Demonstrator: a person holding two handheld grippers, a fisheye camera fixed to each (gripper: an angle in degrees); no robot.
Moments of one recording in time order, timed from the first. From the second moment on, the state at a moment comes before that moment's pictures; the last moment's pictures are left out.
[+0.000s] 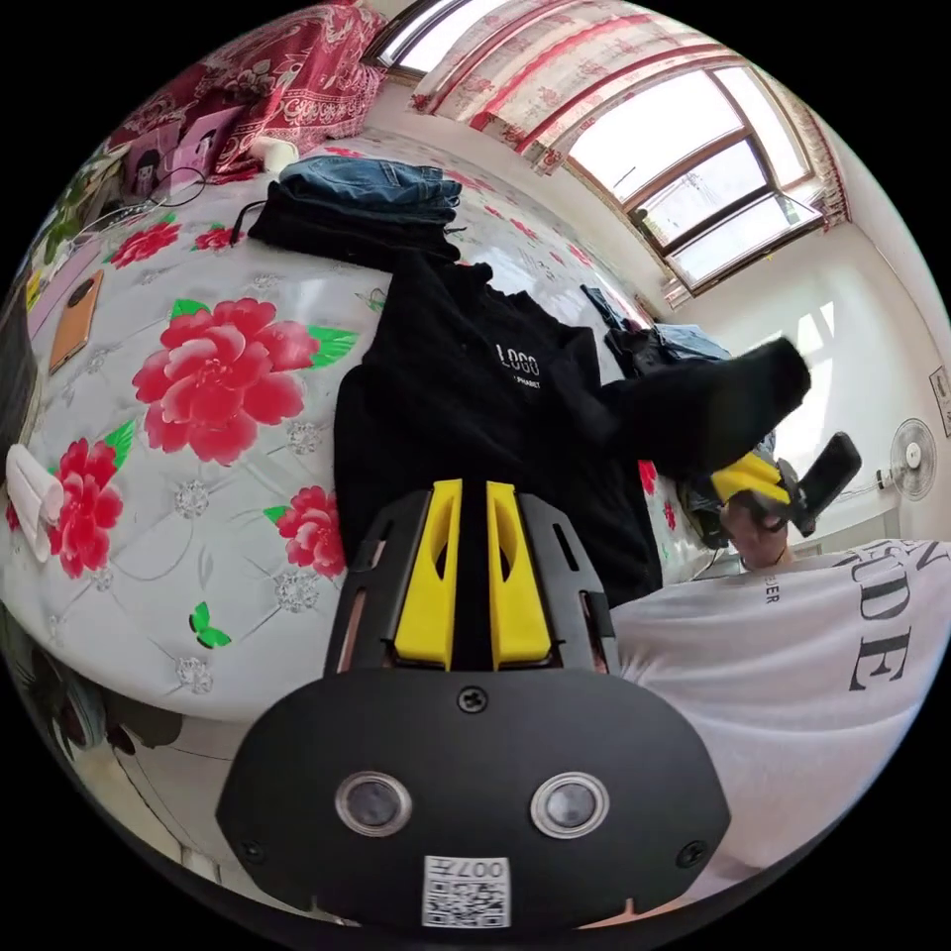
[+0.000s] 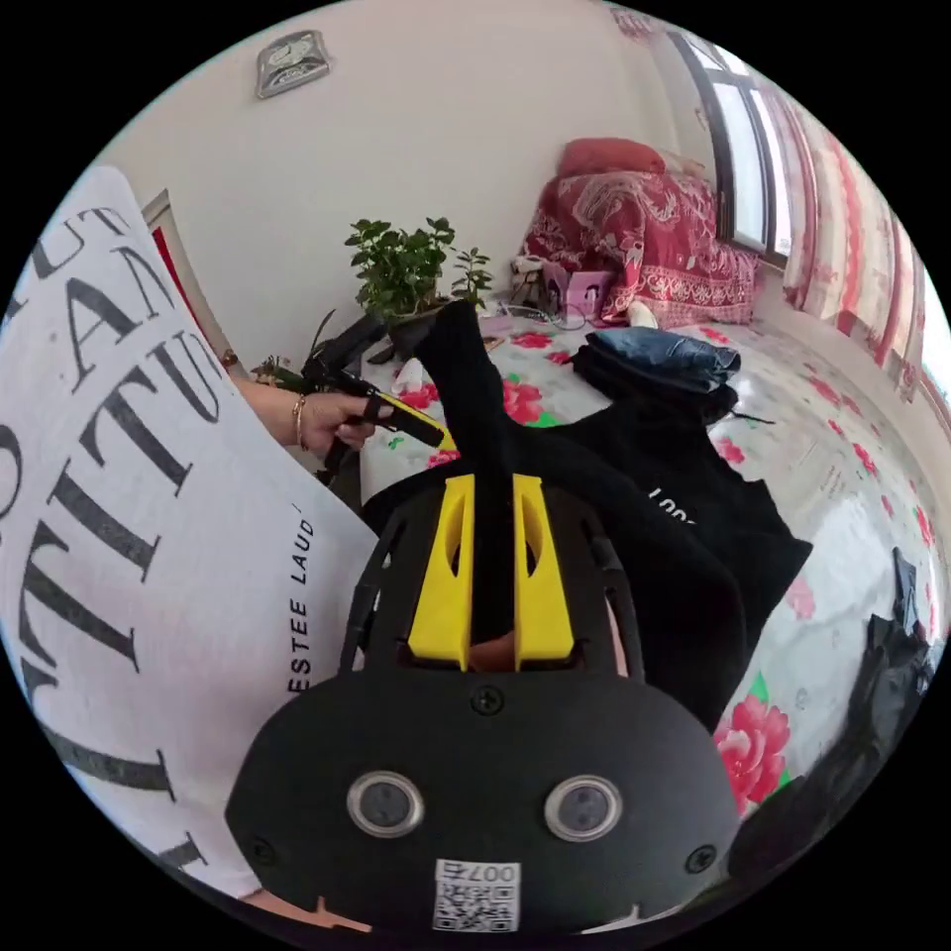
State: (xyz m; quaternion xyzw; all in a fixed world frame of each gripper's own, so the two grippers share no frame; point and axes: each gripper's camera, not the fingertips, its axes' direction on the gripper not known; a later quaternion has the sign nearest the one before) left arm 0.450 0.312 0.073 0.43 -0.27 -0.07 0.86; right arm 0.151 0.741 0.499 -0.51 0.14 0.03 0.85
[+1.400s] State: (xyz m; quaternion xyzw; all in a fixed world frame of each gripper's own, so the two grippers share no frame) left arm 0.529 0.457 0.233 0.41 -0.36 -0.07 0.83; right arm 0.355 0.925 0.389 -0.53 0.42 0.23 0.70
